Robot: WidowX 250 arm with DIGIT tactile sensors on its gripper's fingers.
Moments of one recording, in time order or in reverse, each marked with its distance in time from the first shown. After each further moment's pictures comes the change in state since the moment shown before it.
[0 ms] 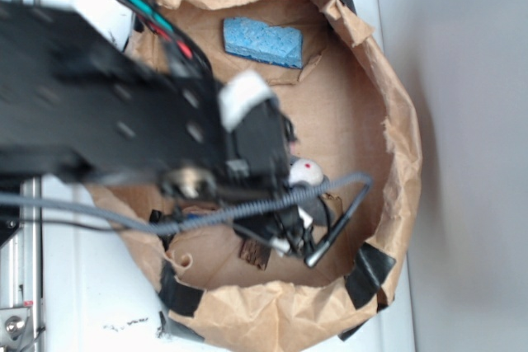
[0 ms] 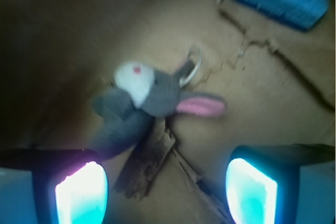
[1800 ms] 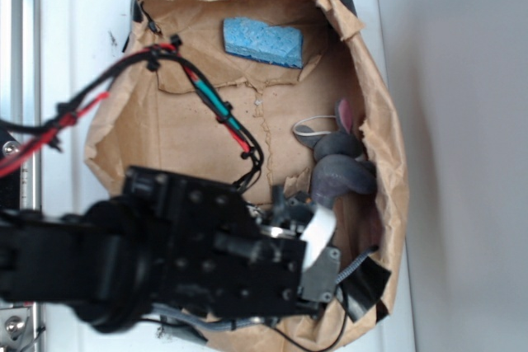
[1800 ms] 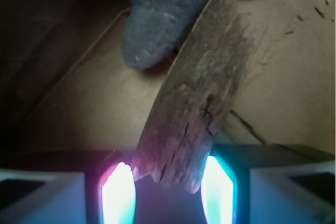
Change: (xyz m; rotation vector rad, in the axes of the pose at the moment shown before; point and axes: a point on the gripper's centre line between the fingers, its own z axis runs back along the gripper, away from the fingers) arm -0.001 -0.024 -0.042 0.059 -0.045 0.081
